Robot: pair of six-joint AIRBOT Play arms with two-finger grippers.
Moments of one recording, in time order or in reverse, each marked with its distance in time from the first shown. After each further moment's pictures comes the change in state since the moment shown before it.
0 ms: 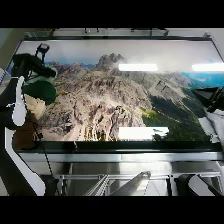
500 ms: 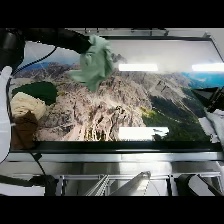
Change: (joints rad) left arm -0.348 0.490 -0.138 -0.584 0.247 0.090; right arm 0.000 0.000 0.000 0.000 0.000 0.000
